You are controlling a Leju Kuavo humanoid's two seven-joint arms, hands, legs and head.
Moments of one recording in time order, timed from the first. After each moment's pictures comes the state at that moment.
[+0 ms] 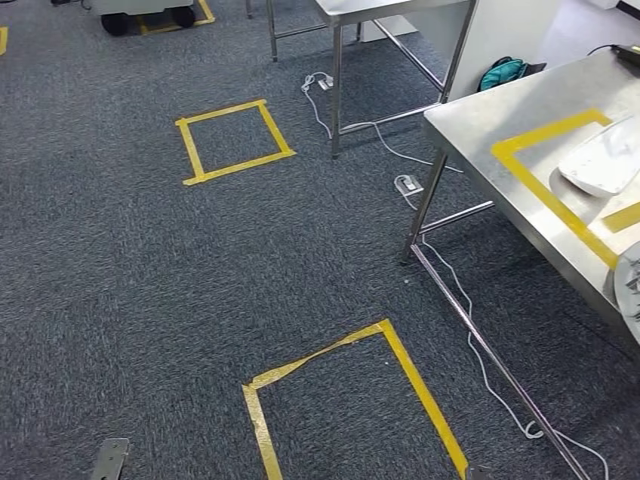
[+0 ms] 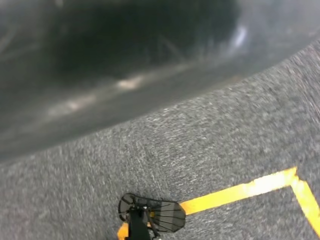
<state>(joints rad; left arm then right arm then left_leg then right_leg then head) -0.05 -0.19 0.99 -0.42 -0.88 0.17 -0.40 -0.10 0.13 -1.28 -0.27 1.03 0.02 -0.30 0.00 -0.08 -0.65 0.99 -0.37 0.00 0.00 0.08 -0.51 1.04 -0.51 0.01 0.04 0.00</state>
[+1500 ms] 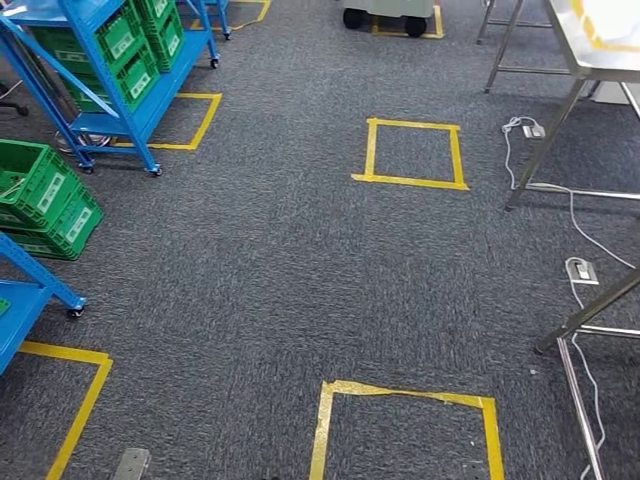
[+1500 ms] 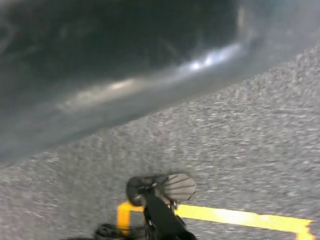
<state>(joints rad) -0.06 -0.22 1.10 -0.41 -1.11 0.08 -0.48 -0.09 0.12 -1.22 -0.27 1.11 0.00 -0.26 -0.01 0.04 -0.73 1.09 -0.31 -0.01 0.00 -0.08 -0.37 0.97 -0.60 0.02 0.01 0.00</state>
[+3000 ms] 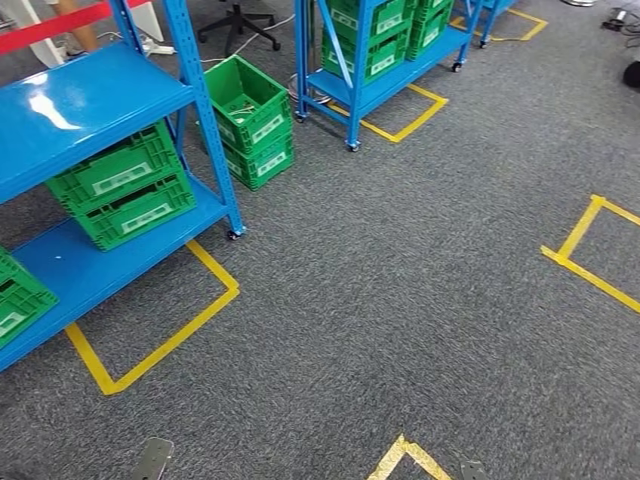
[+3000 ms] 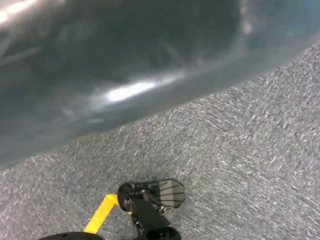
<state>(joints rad) -0.08 -0.30 1.11 -0.44 -1.25 0.13 -0.50 -0.09 0.11 -1.22 -0.26 1.07 -0.01 -0.26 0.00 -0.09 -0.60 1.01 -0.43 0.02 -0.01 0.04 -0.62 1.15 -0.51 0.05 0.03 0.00</state>
